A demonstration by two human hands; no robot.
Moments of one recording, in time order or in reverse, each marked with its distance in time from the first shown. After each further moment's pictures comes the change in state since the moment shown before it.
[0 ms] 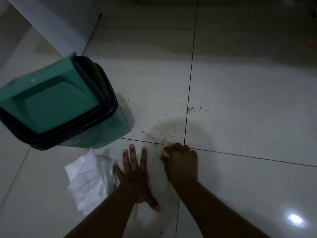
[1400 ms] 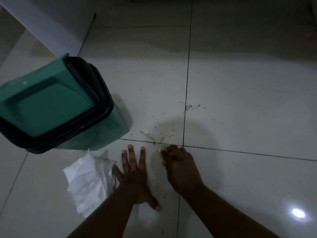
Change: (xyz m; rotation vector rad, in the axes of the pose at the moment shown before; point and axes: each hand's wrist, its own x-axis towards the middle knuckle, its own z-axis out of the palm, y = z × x) left_hand -0.001 -0.002 0.005 -0.041 0.052 0.039; right_hand -0.014 0.016 0.010 0.078 -0.058 -0.207
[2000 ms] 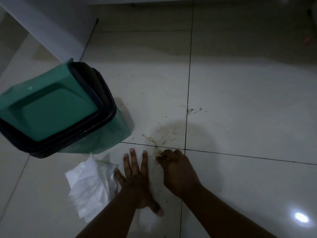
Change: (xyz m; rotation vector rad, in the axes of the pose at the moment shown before) left_hand 0.001 0.003 -0.004 0.020 -0.032 -0.033; right_hand 0.010 -0.006 0.005 0.046 -0.040 -0.051
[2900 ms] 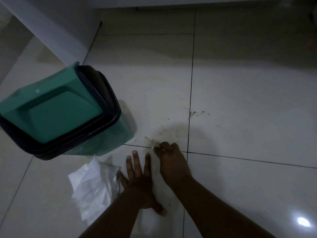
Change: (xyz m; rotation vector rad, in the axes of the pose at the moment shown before) left_hand 0.002 0.006 -0.004 0.072 -0.050 -0.039; right_hand 0.035 -0.021 -0.009 0.049 -0.020 0.088
